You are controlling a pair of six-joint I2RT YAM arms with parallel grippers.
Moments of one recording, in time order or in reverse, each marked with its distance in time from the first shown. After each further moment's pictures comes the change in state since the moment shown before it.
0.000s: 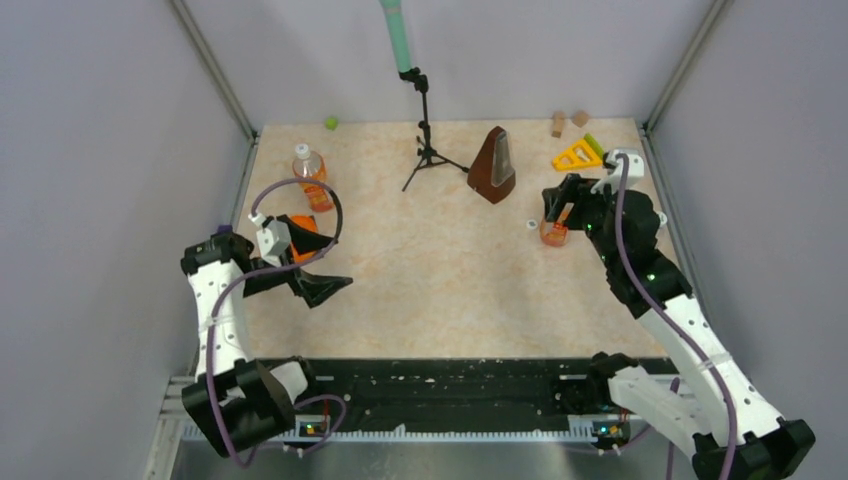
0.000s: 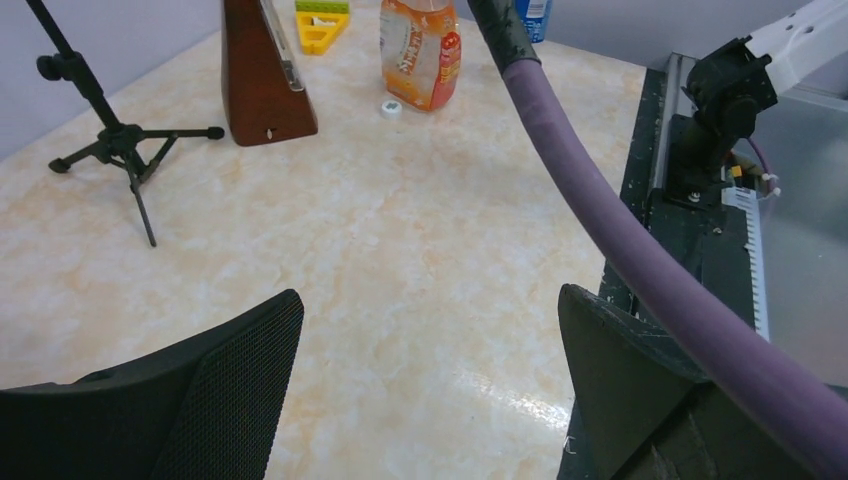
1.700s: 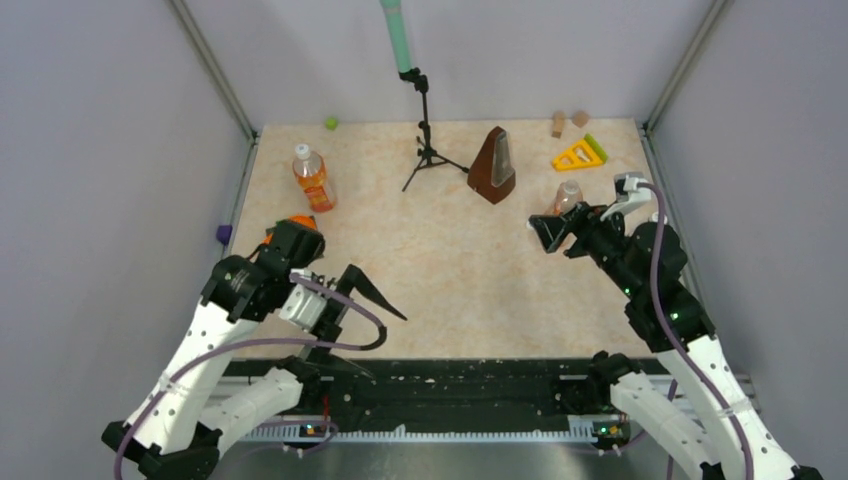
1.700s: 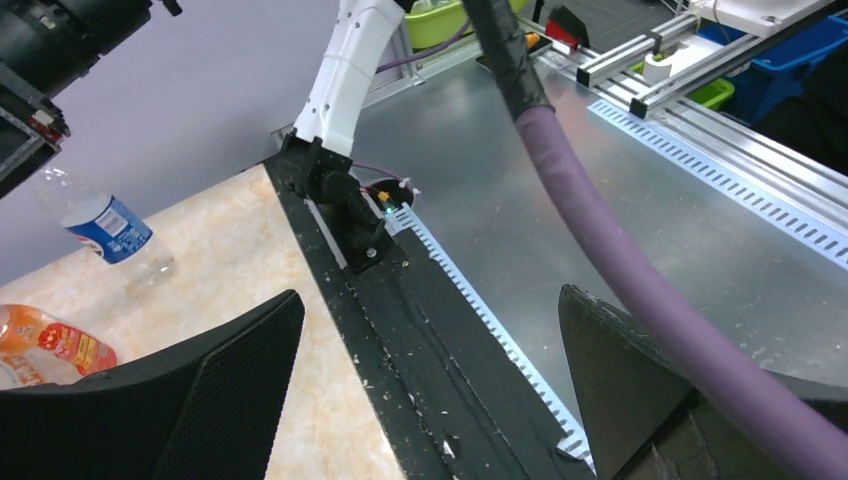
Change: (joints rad) left arm -0.899 -0.185 0.221 0.135 0.006 -0.292; right arm 0.026 -0.225 -0.065 -0.070 -0.293 0.149
